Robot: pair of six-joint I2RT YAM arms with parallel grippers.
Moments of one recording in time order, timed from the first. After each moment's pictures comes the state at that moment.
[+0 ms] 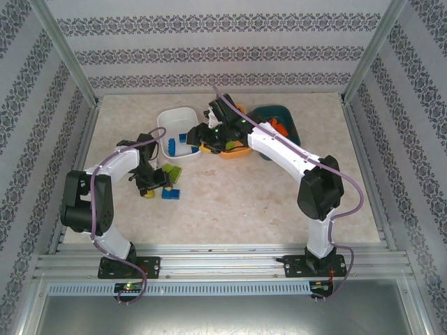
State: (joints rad) left arm -0.11 1.65 1.07 -0.99 0.23 -0.41; right arm 0.67 1.94 1.78 -0.69 -0.50 0.84
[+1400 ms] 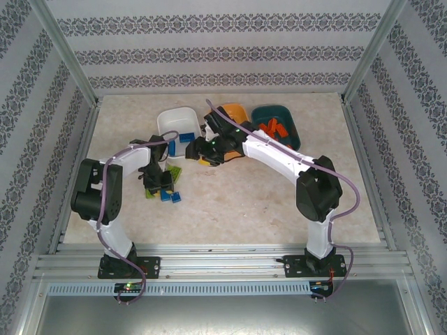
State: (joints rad) left arm -0.18 1.76 1.09 -0.97 0.18 -0.39; right arm 0.71 1.93 1.67 -0.68 -0.50 0.84
